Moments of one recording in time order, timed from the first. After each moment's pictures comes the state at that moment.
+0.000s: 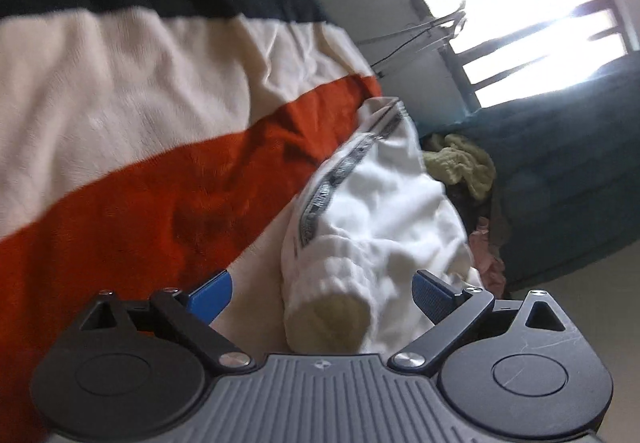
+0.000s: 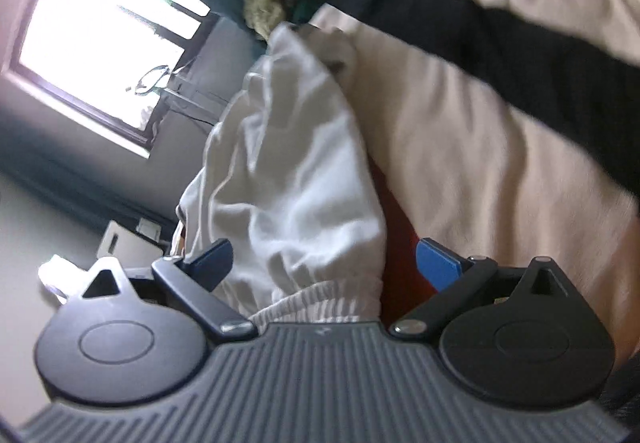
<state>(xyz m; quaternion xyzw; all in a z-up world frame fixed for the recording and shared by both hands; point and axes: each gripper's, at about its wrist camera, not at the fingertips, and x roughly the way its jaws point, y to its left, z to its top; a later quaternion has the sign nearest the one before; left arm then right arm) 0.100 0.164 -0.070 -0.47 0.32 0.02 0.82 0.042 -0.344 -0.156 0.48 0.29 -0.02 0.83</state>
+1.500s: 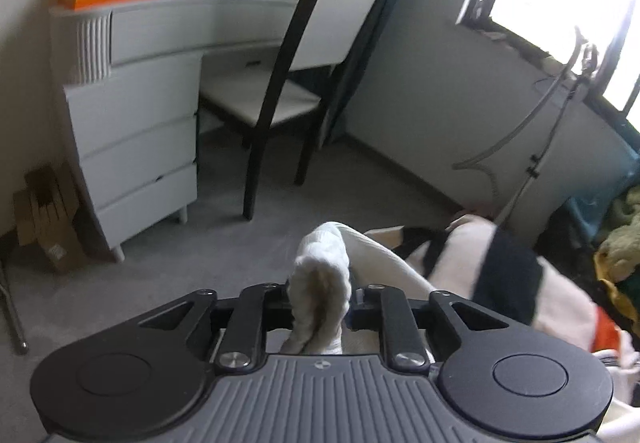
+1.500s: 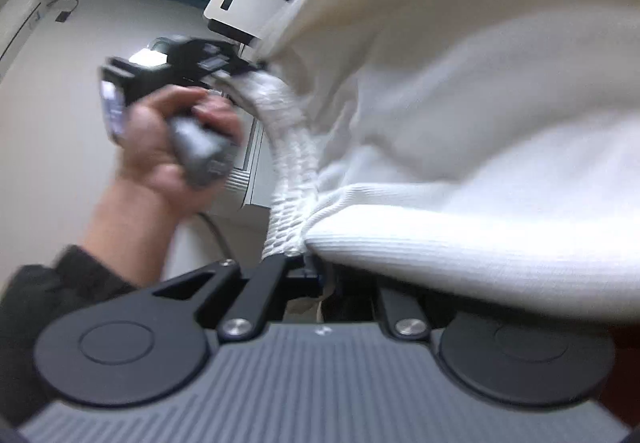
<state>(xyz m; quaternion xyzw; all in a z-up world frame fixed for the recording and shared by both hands) 0.412 0.439 -0.013 -0.22 0.32 0.25 0.89 0.240 0.120 -0.146 0.44 0.44 0.31 0.71</state>
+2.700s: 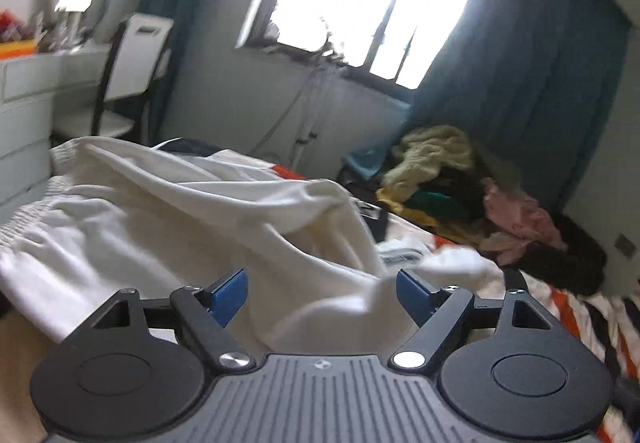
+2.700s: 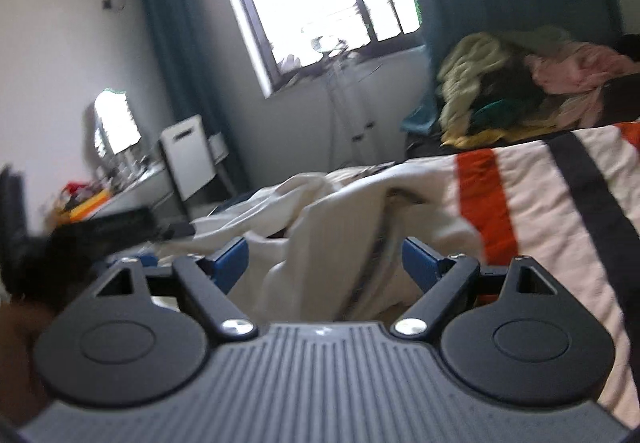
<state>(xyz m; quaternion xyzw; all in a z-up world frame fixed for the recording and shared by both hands) 0.107 0.026 0.040 -0.14 0.21 0.00 0.97 0.093 -0.223 -0.028 0.15 0.16 0.14 0.96</state>
